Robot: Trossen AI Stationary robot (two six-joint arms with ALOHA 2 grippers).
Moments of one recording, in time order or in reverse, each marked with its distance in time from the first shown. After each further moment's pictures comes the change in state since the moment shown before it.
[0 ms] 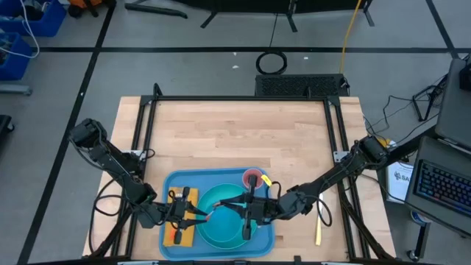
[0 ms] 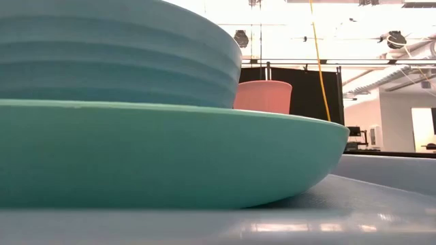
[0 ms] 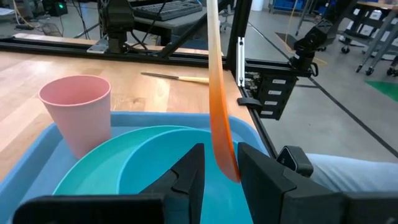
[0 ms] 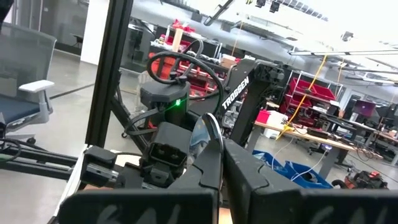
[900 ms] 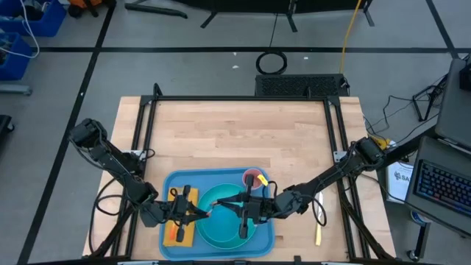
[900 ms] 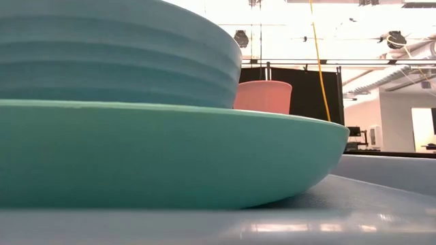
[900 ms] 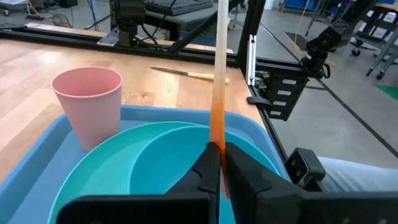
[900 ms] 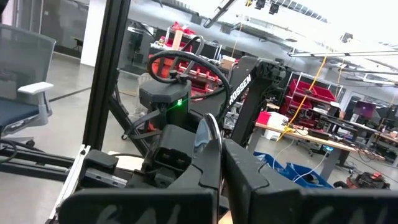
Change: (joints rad) left arm 0.015 0.000 0.000 -0.027 -0.001 -0.044; right arm -0.018 0.034 0.000 0.049 -0.025 0.002
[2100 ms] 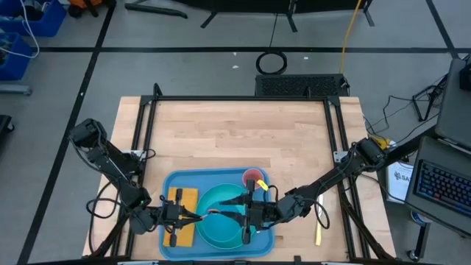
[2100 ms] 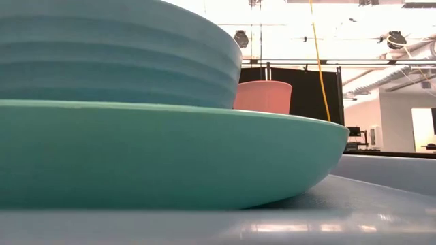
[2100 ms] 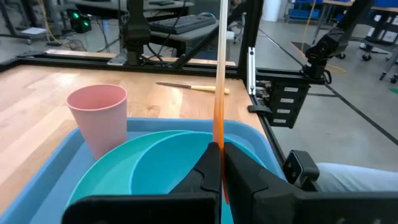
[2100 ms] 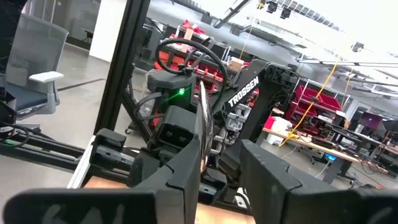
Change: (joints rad) left arm -0.119 0.000 0.000 0.039 -0.167 0.060; right arm 0.022 0.000 0.000 -0.021 0.003 -0.056
